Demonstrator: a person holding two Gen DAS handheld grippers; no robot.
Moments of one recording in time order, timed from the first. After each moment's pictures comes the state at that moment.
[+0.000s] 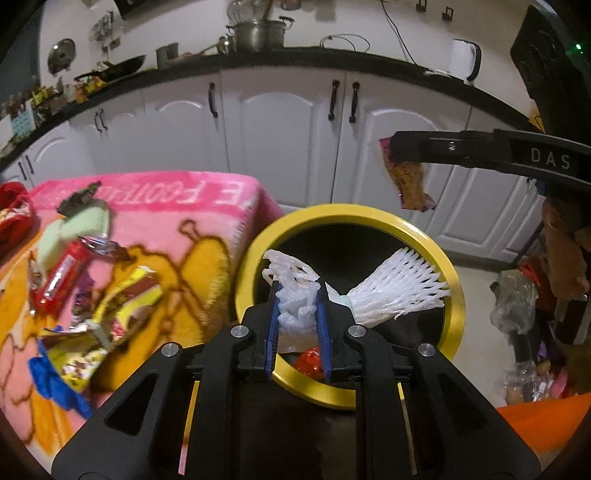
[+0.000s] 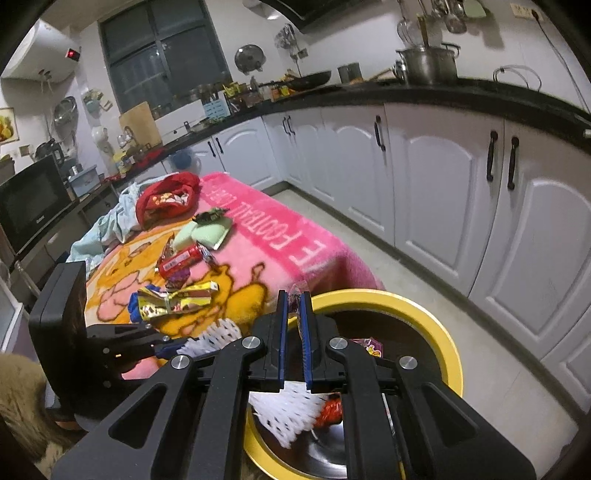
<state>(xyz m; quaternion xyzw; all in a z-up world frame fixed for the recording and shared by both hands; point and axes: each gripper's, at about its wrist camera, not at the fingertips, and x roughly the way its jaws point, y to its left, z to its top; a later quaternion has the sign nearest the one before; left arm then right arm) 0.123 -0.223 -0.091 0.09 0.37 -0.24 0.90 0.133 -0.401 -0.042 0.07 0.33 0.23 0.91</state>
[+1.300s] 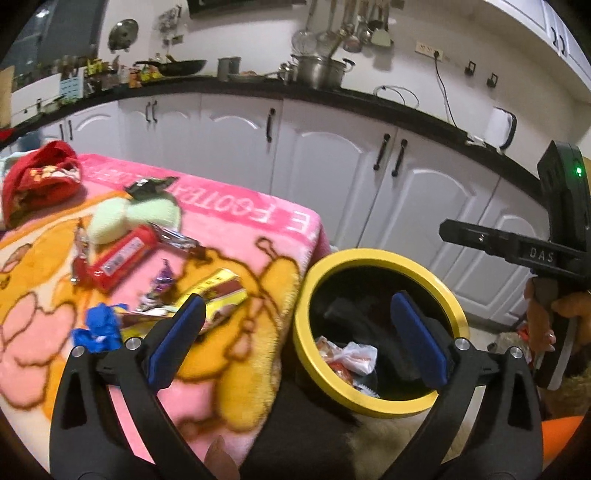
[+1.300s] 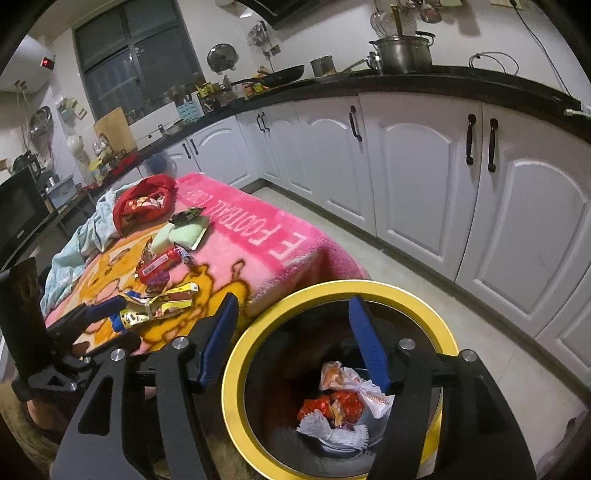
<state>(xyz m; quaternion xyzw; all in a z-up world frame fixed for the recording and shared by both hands) 0.113 -0.145 -0.060 -0.02 0.31 -0.17 0.93 0.136 -0.395 -0.047 0.07 0.34 0.18 0.92</state>
